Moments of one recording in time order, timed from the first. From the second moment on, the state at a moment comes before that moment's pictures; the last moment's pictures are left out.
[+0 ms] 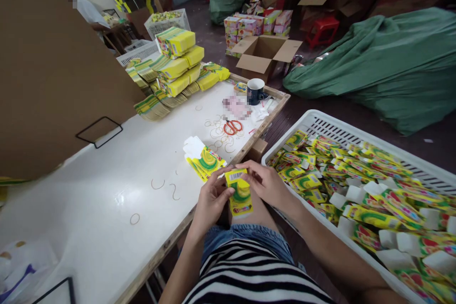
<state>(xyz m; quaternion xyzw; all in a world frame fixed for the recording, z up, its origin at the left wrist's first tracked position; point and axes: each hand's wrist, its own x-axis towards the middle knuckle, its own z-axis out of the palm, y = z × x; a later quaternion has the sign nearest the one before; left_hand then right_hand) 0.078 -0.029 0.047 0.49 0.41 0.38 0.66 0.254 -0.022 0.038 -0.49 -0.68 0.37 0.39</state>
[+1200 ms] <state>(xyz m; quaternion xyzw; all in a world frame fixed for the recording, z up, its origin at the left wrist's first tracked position) 0.052 -0.019 0.024 0.37 0.35 0.51 0.69 0.192 -0.023 -0.002 -0.42 -0.37 0.62 0.55</state>
